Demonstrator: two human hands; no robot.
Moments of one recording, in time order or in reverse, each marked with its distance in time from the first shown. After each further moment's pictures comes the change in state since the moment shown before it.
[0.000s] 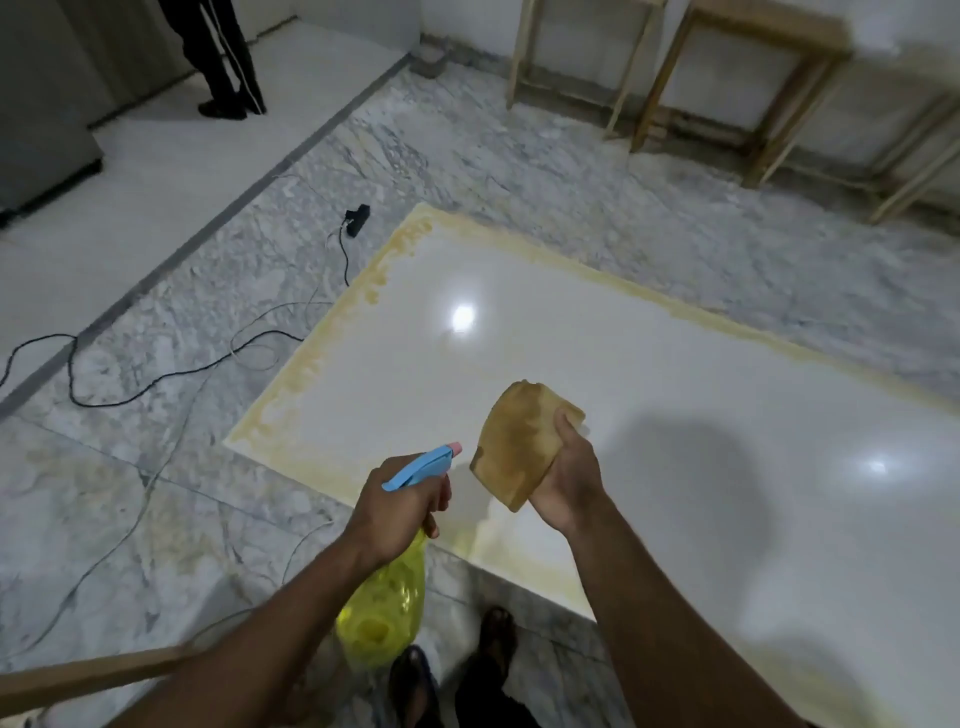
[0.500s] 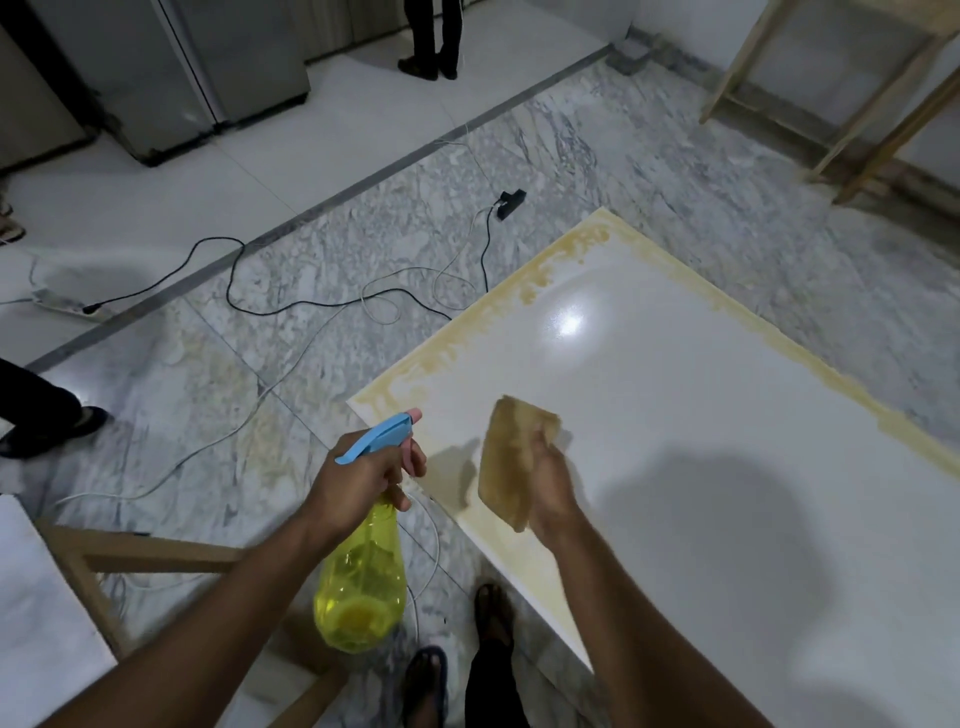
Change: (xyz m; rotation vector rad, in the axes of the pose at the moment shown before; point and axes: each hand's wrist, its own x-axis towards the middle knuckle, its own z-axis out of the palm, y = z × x) left_hand 0.004 -0.034 -0.149 -0.237 0.426 -0.115; right_hand 0.110 0.114 0.122 -0.714 -0.060 0.029
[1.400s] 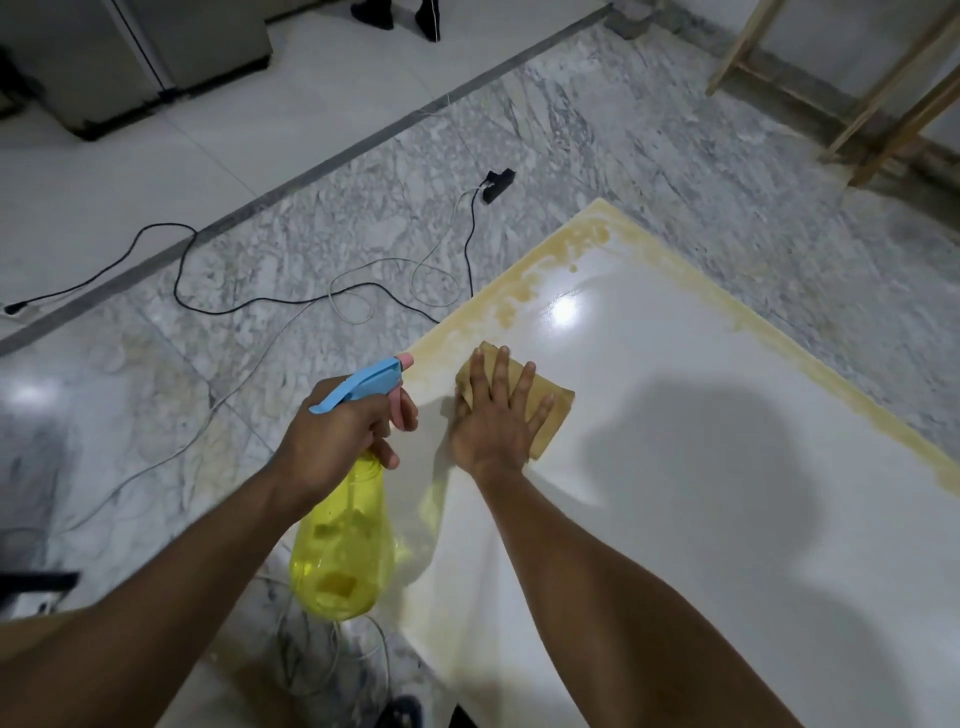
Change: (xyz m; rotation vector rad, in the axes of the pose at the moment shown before) left_hand 0.151 0.049 0.043 0.055 -0.013 0.095; right_hand 0.205 -0.032 0.046 -1.379 0.247 -0.455
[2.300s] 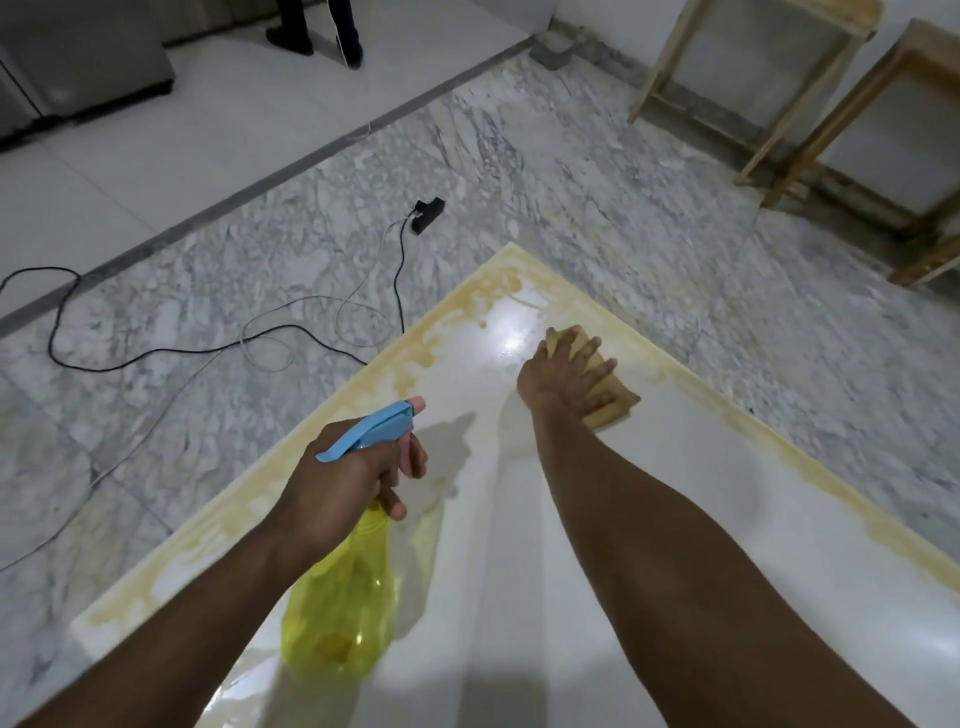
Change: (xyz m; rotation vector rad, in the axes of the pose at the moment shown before) left_hand 0.100 0.022 0.108 -0.034 -0.137 -0.004; right_hand 0.199 0.147 -0.106 0.177 0.084 0.539
